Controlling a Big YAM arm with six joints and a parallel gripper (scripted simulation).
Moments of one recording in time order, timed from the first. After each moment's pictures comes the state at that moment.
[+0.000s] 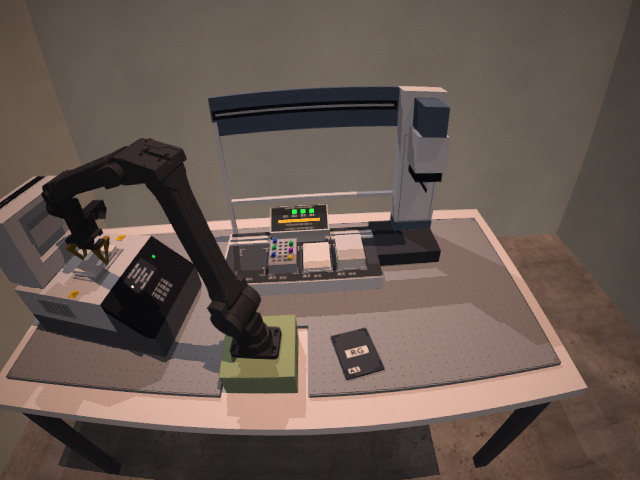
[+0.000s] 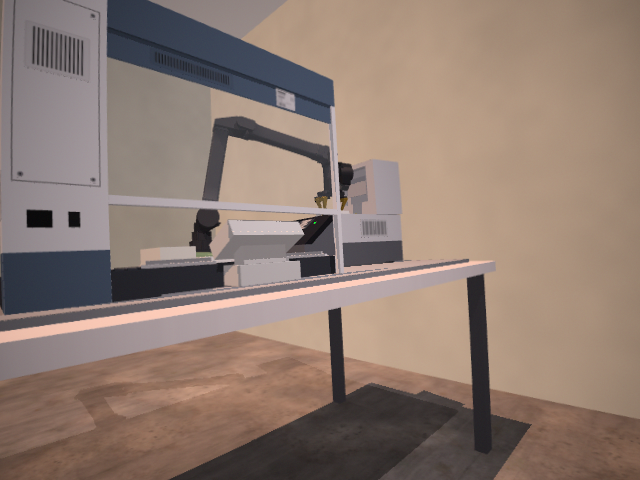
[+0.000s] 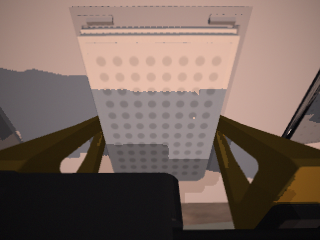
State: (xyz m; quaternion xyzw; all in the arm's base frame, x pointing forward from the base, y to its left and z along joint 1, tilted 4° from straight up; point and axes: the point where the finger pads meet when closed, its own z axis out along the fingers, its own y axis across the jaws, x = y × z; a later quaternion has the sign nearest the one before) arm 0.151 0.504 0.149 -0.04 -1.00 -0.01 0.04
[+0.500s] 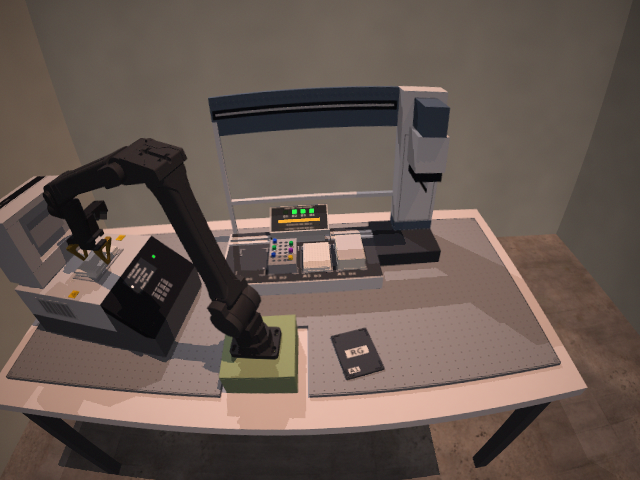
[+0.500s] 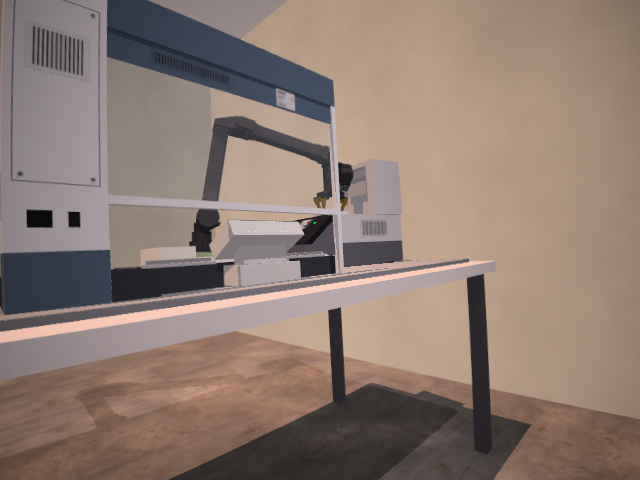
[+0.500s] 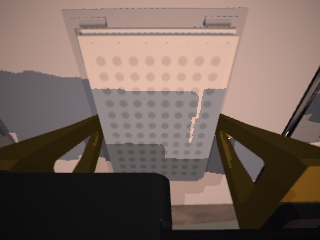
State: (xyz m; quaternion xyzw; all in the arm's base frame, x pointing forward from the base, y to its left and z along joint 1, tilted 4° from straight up) arm 0.152 0.501 0.146 -0.04 -1.00 -0.01 0.04
